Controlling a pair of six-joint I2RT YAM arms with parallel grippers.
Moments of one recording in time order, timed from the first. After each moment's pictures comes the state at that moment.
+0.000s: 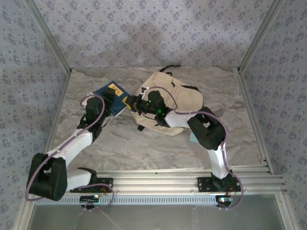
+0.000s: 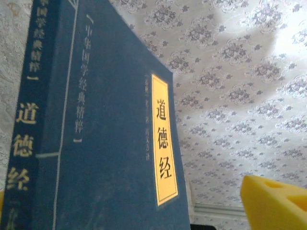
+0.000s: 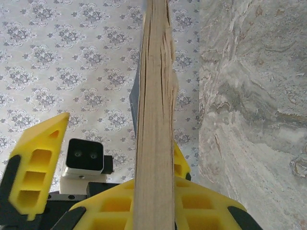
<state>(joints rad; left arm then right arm) -0.28 1.20 0.61 0.31 -0.09 -1.34 0.77 2.05 1.25 0.73 -0.42 1.45</state>
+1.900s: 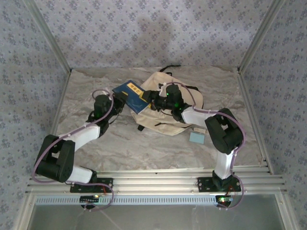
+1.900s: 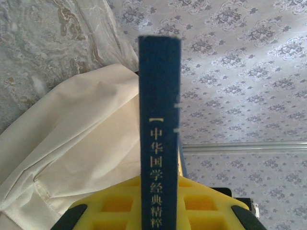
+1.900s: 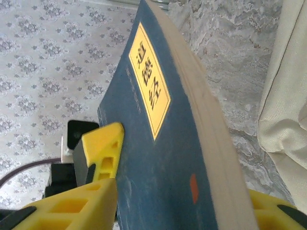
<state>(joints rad) -0.35 1.40 0.65 0.51 0.13 -1.30 0.59 1.86 1.09 0.55 -0.54 1.27</state>
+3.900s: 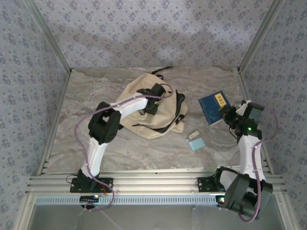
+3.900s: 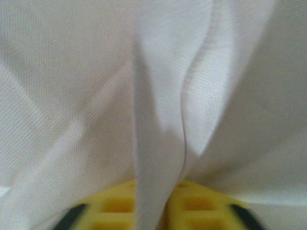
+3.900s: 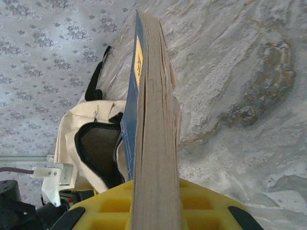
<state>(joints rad) -0.68 2.18 1.71 -0.77 -0.31 -0.15 -0.35 0.99 0.67 -0.31 -0.56 0.65</state>
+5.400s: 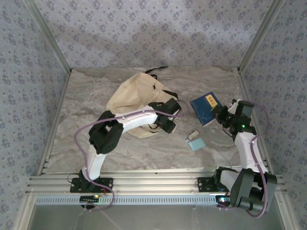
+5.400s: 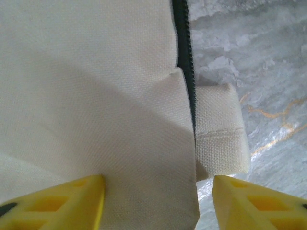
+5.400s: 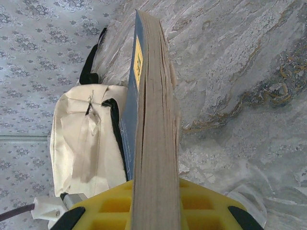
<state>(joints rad) -0.94 2.08 1.61 -0.73 -0.12 -0.18 -0.24 1.05 0.65 -0.26 -0.54 0.69</state>
